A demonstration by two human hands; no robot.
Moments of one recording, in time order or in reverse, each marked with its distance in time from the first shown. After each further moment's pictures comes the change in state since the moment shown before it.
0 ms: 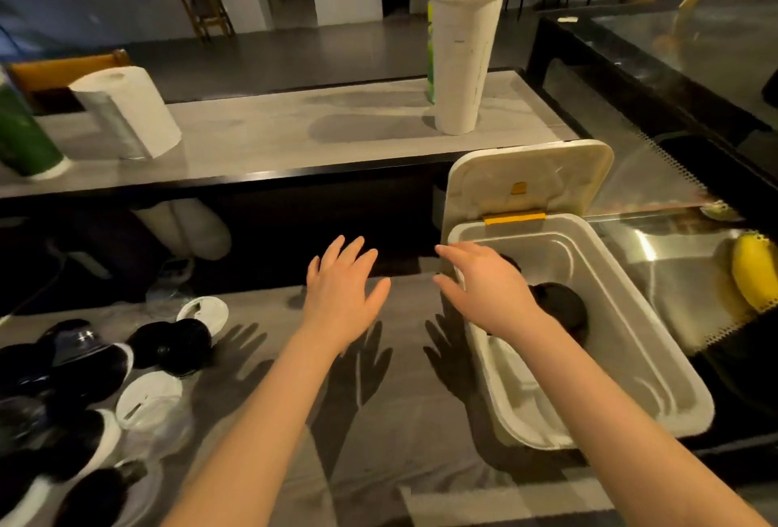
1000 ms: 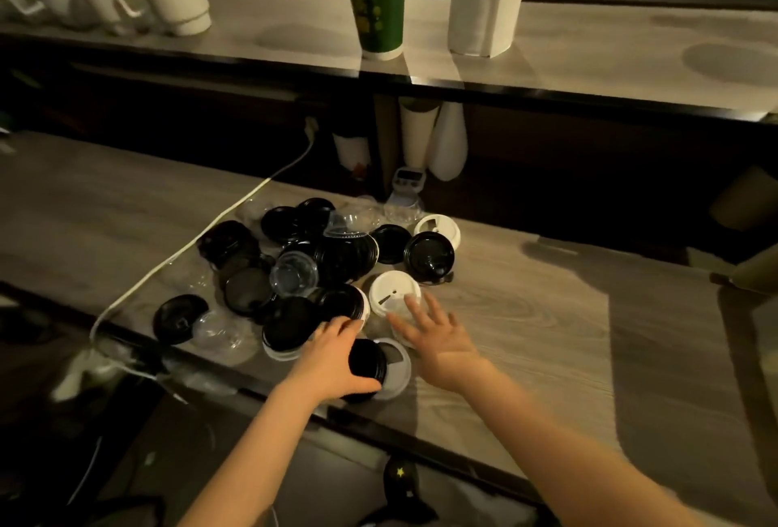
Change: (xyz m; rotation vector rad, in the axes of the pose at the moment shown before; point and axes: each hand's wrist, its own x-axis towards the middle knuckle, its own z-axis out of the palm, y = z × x) left_hand -0.232 -0.348 -0.005 -0.081 -0.510 -0.495; right_hand -0.008 -0.319 0.286 -0.298 -0.745 -0.470
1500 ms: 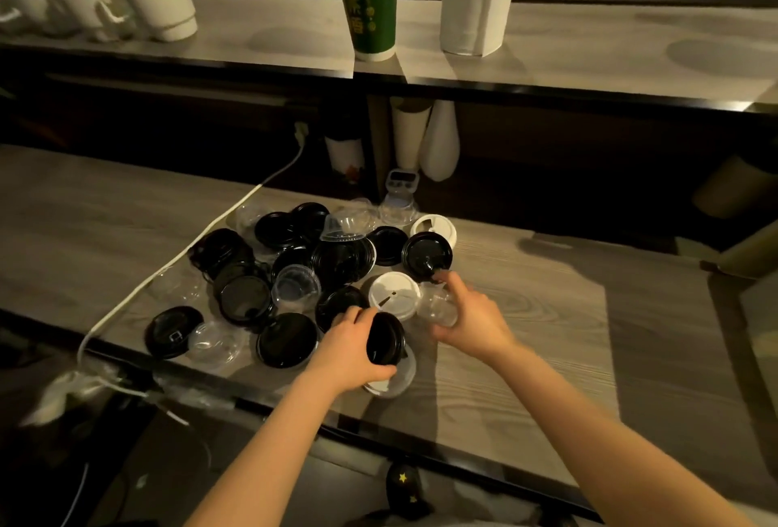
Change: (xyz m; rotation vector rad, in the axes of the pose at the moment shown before) left_hand 0.016 0.010 0.000 -0.105 0.094 0.102; right_hand -0.015 0.029 -0.017 0.574 0.423 0.162
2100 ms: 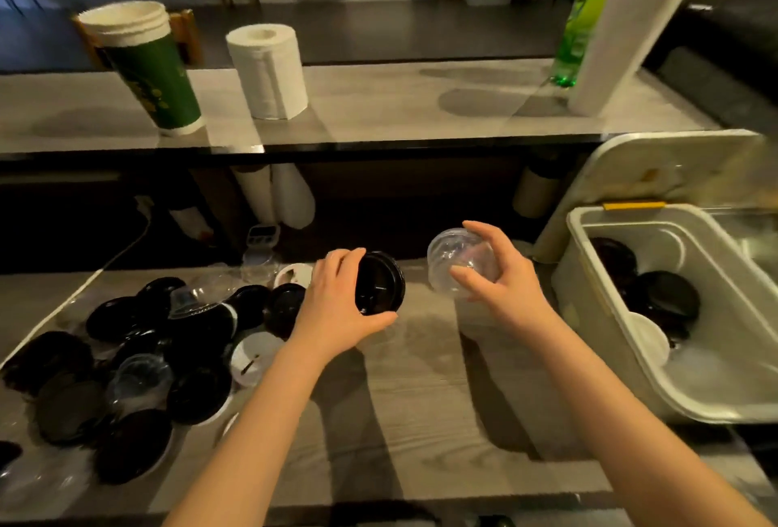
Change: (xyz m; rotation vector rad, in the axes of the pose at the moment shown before) left_hand 0.038 0.212 -0.045 -0.034 0.315 0.377; right_hand -0.099 0.088 -0.193 0.456 0.567 -0.014
